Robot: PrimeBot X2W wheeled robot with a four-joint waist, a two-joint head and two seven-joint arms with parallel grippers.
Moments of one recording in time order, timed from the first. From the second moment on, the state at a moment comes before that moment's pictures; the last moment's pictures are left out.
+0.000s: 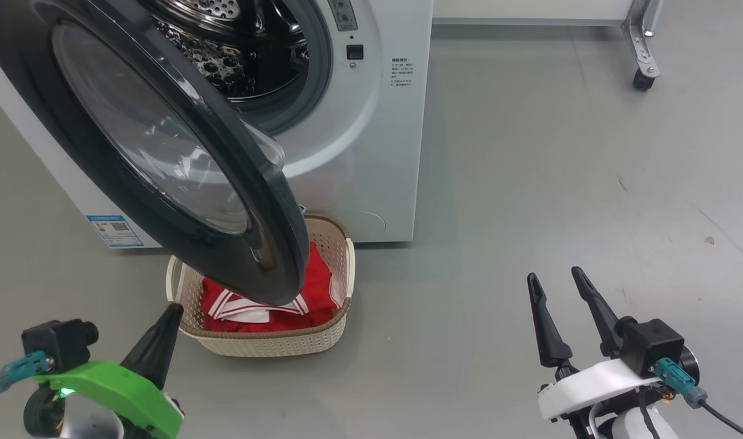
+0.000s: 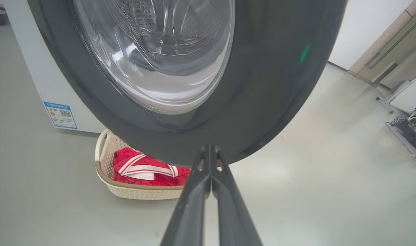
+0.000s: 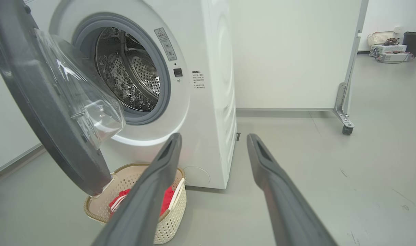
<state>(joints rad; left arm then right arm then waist) 0.01 0.26 -0.18 0.00 -0.85 -0.12 0.20 0.01 -0.05 0.21 0.15 0.30 0.09 -0.25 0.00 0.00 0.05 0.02</state>
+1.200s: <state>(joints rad) 0.04 0.30 -0.33 0.19 -0.64 -0.13 -0.24 0.03 -0.05 0.20 0.15 0.29 0.10 -0.25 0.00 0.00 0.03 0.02</state>
